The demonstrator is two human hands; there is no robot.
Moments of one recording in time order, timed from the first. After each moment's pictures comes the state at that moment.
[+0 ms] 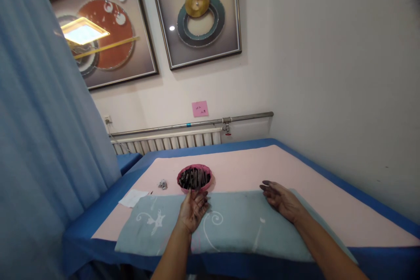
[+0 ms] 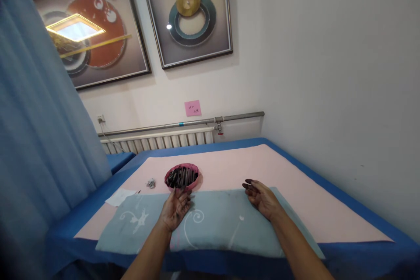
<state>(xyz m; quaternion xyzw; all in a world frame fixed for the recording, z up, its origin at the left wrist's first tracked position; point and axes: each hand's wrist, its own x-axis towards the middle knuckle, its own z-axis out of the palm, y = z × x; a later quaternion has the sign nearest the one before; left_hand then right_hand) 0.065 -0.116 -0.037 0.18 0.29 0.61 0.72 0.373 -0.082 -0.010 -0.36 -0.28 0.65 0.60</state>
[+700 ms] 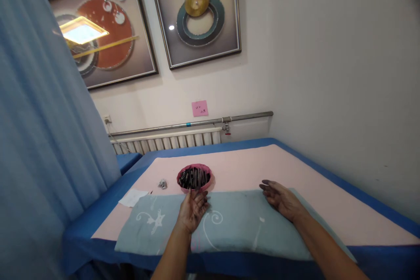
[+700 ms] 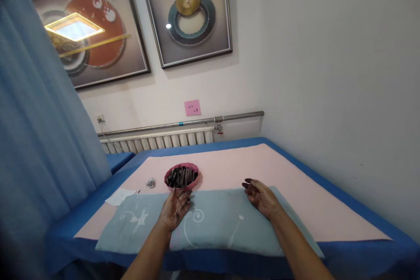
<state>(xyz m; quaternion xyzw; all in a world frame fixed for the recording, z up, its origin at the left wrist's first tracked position) 0.068 -0.120 -0.034 0.18 0.30 0.61 0.71 0.374 -0.079 -0.012 -0.37 -0.28 0.66 0.60</state>
